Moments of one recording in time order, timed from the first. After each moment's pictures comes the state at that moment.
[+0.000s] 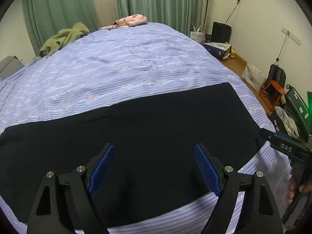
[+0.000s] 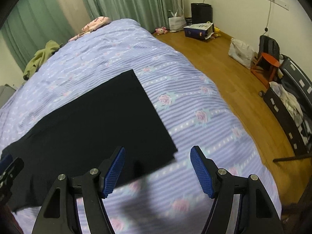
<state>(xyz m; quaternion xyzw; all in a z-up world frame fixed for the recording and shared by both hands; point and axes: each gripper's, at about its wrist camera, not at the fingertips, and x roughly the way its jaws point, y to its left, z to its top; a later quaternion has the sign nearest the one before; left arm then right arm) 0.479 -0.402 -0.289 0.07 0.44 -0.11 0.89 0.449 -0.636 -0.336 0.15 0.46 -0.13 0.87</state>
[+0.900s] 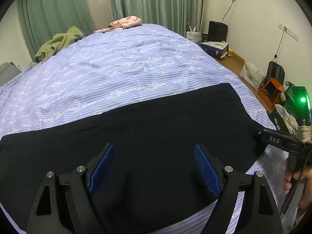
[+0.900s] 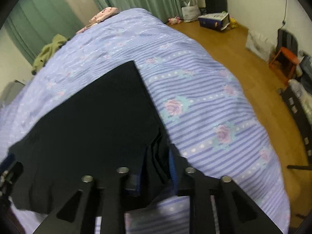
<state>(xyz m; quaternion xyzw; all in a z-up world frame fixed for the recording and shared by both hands) 0.494 -0.418 -0.297 0.08 0.43 -0.12 0.89 0.489 -0.658 -0.370 0.16 0.47 -0.08 0.86</state>
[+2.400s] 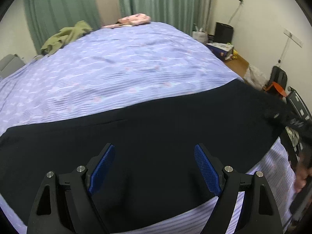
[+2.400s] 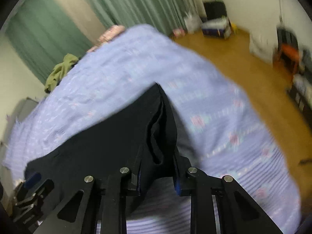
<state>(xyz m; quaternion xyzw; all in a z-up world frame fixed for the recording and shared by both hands) 0.485 -0.372 -0.275 0.06 0.44 -0.10 0.89 0.478 -0.621 -0.307 0.20 0.41 -0.05 0.89</state>
